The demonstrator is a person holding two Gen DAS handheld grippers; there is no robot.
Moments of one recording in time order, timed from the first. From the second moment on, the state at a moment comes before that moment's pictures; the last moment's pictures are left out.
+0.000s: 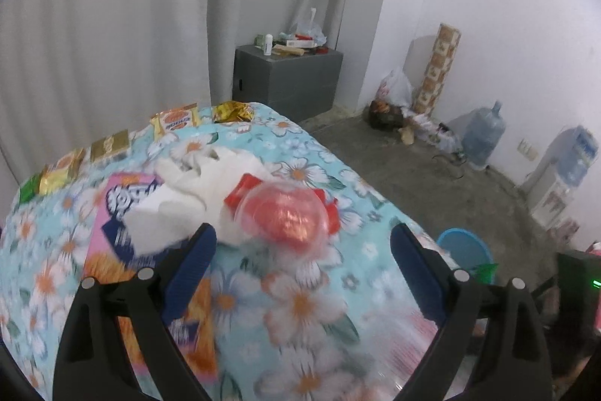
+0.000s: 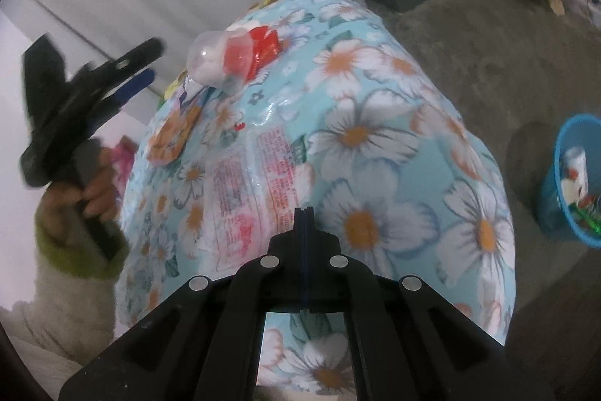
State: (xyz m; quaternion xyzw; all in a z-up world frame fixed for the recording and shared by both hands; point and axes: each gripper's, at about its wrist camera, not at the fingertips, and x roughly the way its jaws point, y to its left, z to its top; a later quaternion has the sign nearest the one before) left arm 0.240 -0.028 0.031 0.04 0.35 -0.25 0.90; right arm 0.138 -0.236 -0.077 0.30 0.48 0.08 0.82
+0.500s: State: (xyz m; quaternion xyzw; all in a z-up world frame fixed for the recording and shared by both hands) left arm 0.289 -0.031 0.004 -0.02 0.40 -0.22 0.89; right arm 0.133 -0.235 -0.075 0.32 0.48 0.08 0.82
